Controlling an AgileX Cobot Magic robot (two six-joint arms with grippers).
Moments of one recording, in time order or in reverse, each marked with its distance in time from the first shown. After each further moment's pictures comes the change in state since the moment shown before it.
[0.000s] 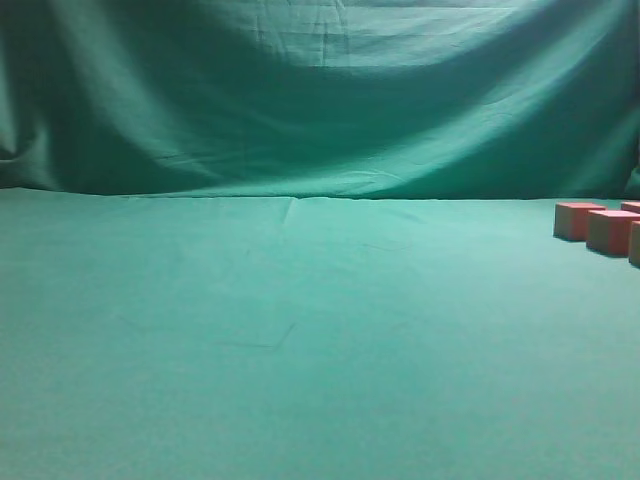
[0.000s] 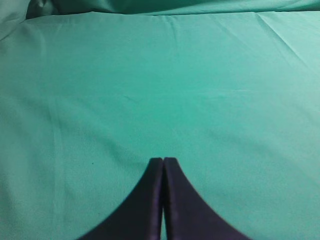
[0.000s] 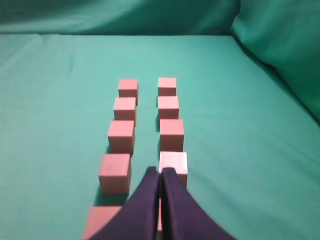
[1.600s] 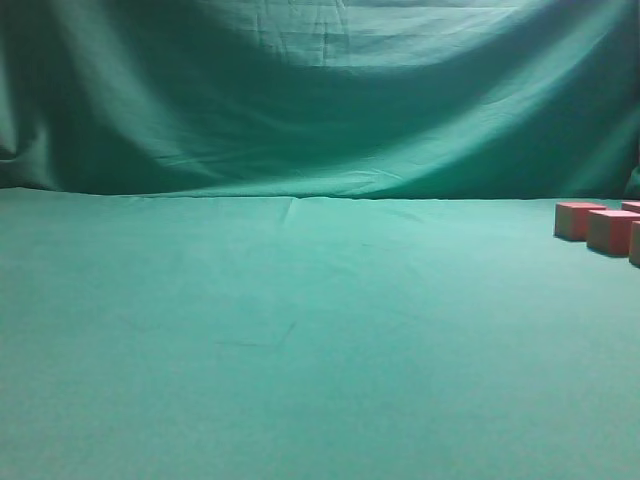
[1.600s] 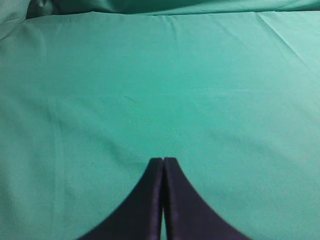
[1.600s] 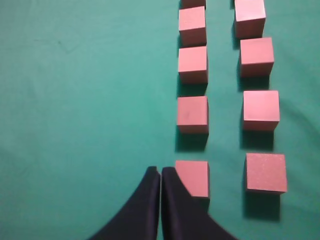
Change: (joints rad) left arm 0.000 0.000 0.000 0.000 0.000 0.000; right arm 0.000 0.716 -0.432 0.351 0.320 -0.178
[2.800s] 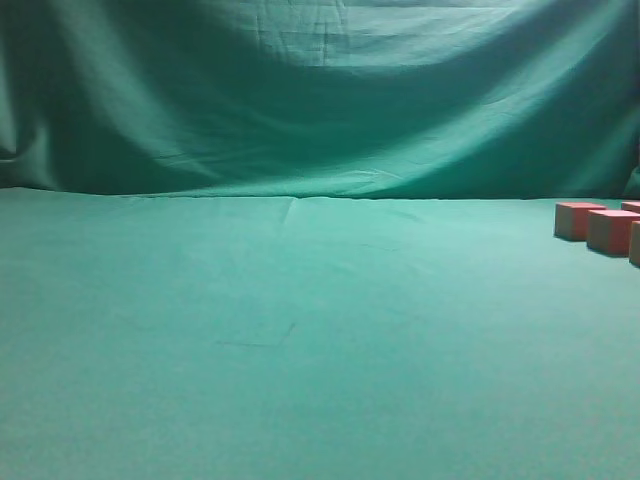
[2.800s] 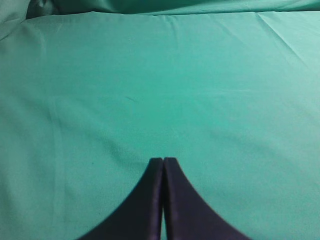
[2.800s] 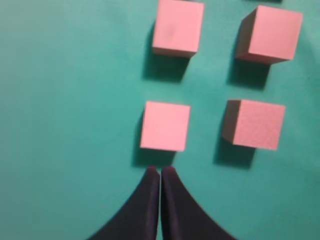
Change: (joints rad) left arm 0.000 0.000 0.000 0.000 0.000 0.000; right arm 0.367 0.449 -0.205 -0.564 0.202 0.561
